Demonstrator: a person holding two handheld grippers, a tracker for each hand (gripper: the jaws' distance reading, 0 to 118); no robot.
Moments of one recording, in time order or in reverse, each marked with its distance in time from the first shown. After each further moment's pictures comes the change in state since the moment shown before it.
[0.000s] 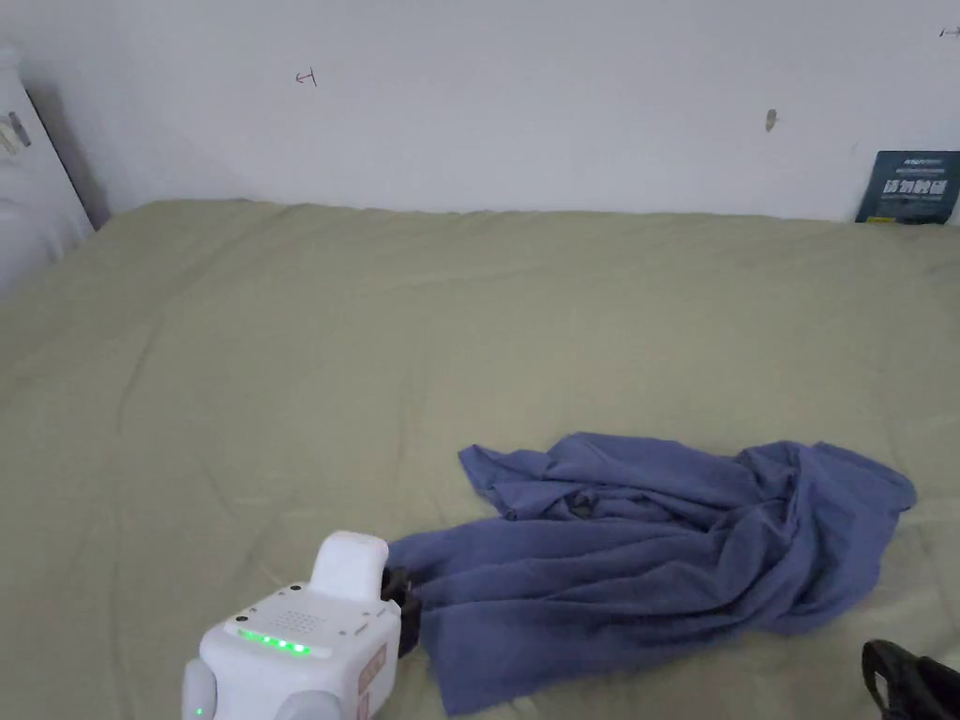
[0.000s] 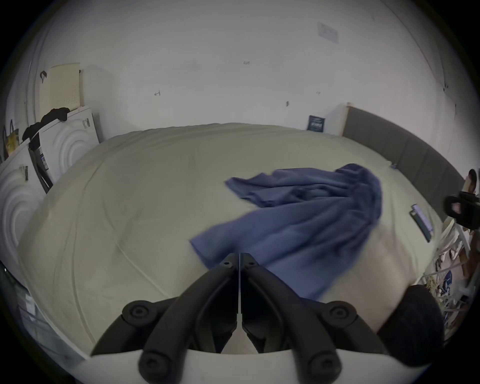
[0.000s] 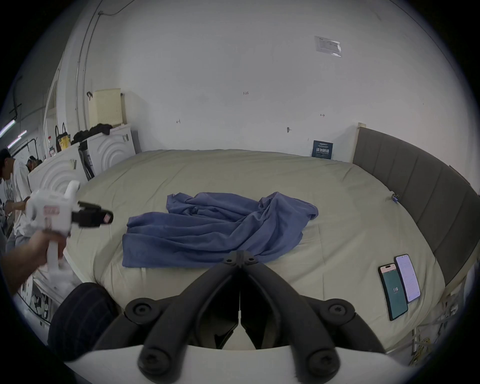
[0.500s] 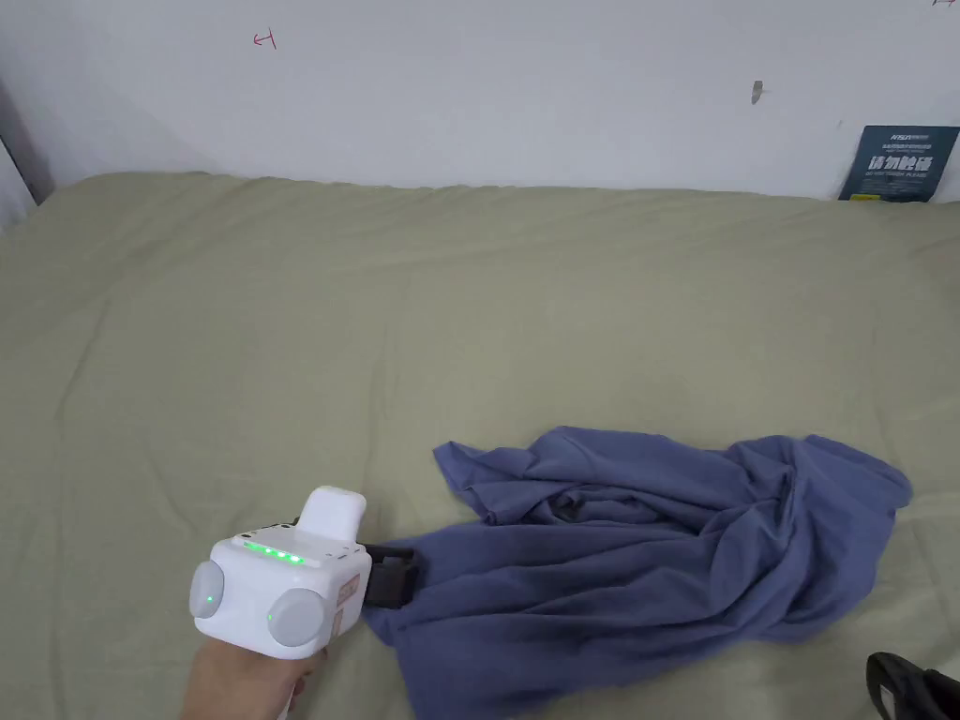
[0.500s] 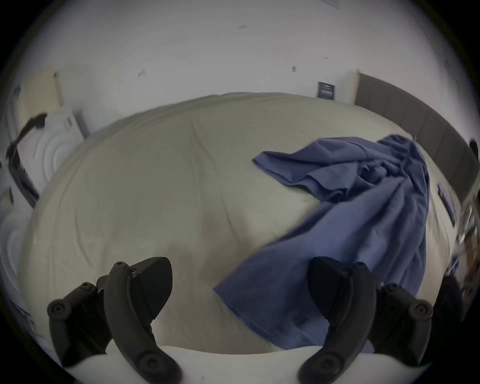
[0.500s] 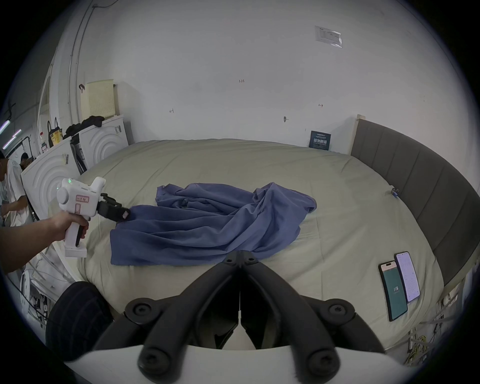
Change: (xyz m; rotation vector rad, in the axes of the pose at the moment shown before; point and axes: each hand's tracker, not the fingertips) left arm -0.033 0.026 -0.107 -0.158 -0.001 -0.025; right arm 0.009 0.003 -0.027 -0.059 -0.027 -0.007
